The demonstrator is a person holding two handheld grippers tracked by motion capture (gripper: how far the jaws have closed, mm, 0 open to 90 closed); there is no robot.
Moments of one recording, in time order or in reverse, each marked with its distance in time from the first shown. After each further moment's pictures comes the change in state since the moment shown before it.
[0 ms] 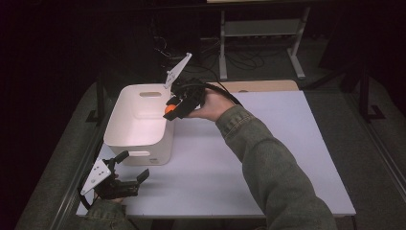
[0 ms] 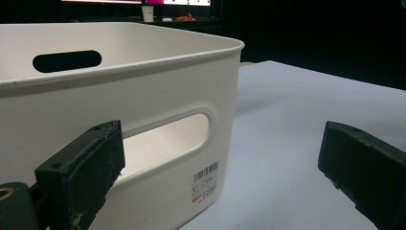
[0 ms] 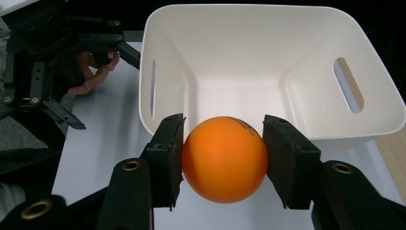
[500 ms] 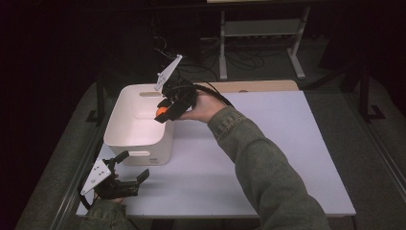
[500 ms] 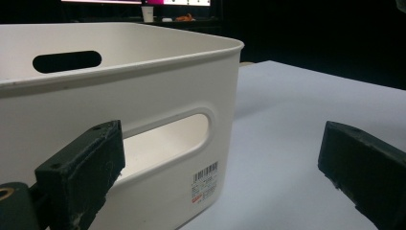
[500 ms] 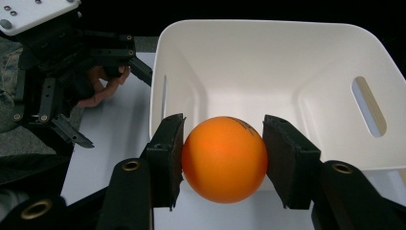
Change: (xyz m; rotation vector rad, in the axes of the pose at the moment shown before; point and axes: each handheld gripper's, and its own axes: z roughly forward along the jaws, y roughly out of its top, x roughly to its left) left arm 0.000 0.000 0.000 0.000 0.001 0.000; right arm 0.005 0.014 0.015 -0.016 0.037 -0.015
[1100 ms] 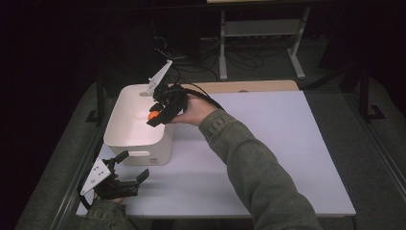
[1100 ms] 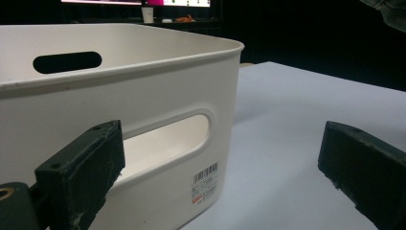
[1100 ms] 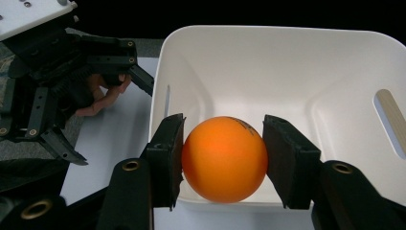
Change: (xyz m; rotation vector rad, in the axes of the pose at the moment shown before) left arm 0.000 0.000 0.000 -0.003 -0.001 0.000; right arm -0.001 0.006 0.026 -0.011 0.030 -0.012
